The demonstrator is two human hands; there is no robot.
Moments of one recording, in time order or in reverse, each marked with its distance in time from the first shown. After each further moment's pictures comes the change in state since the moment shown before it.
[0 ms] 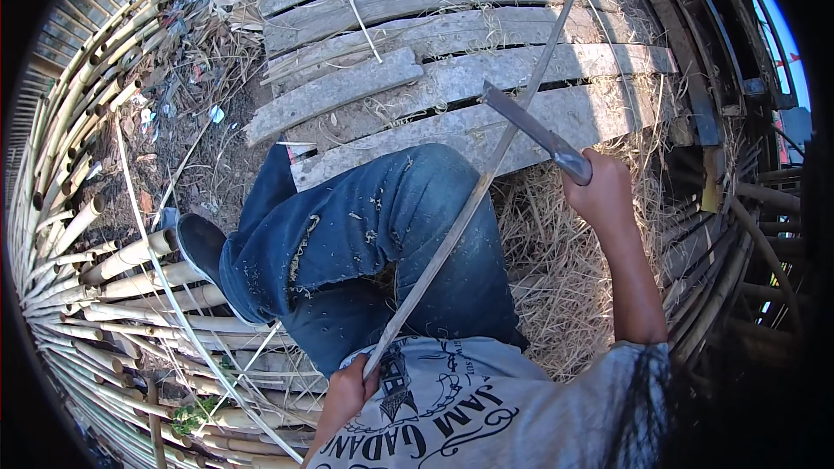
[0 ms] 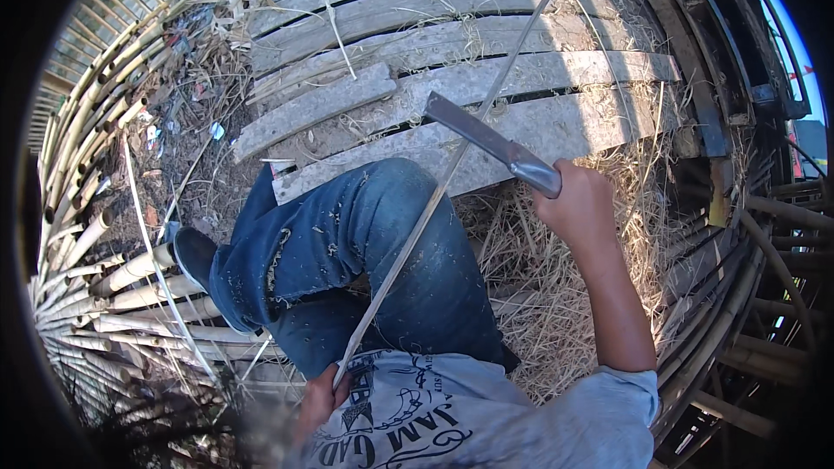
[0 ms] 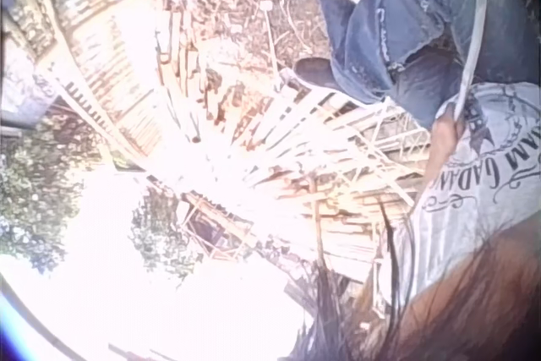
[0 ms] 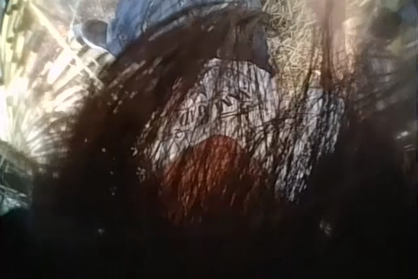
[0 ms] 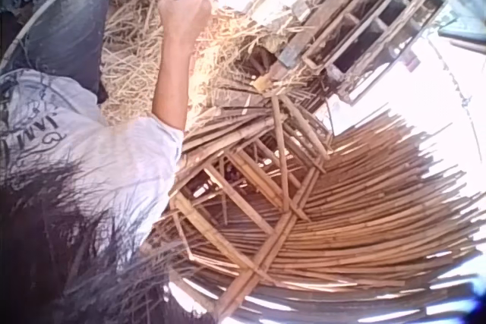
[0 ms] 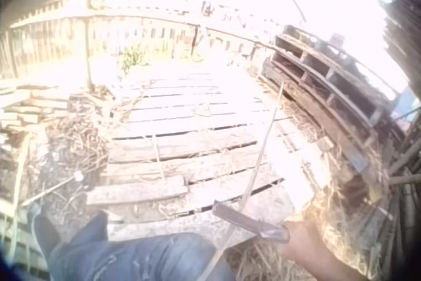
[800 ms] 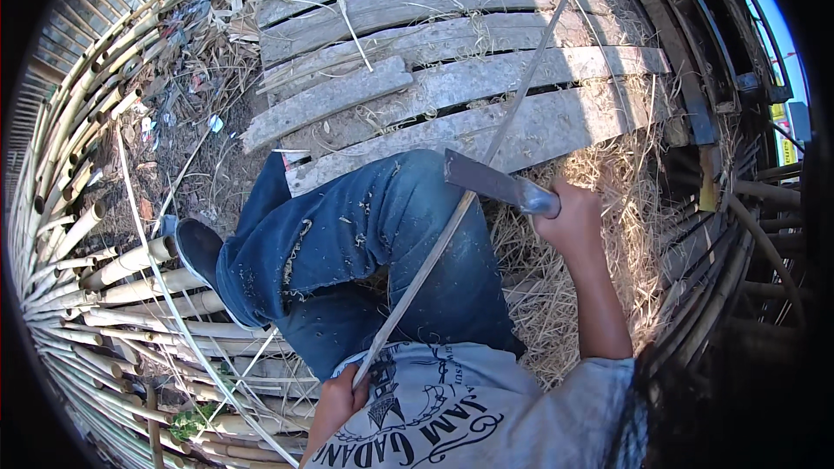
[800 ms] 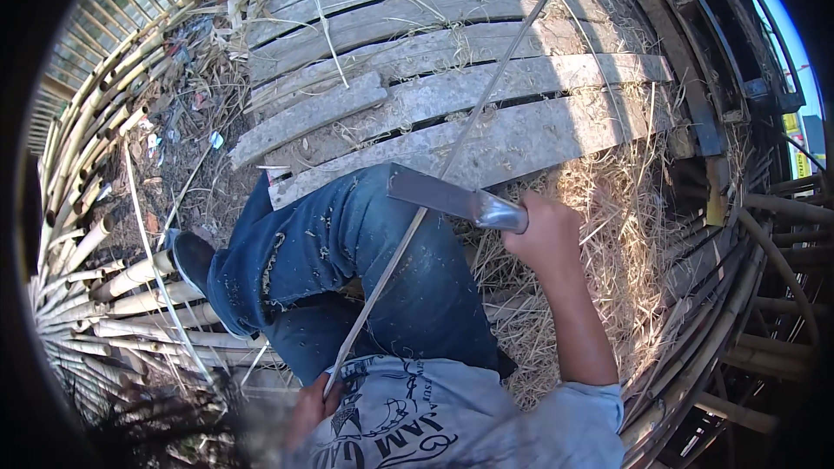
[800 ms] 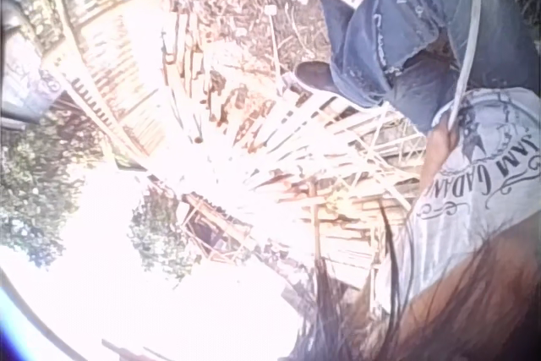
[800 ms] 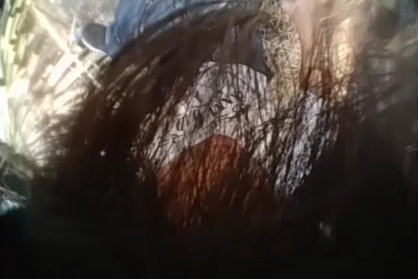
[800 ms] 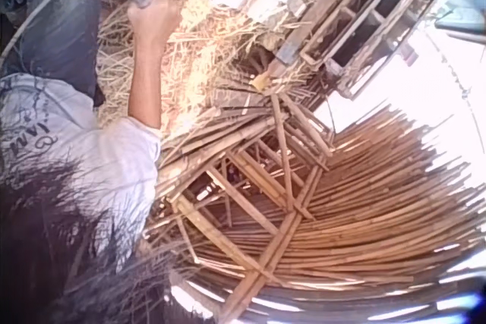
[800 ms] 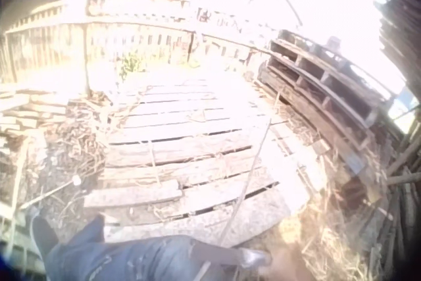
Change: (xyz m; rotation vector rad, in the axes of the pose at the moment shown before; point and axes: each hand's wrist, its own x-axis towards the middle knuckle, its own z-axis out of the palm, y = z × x) left_hand -0.014 0.016 -0.001 0.083 0.085 -0.003; right_hand -0.036 0.004 0.039 0.139 0.119 -0.116
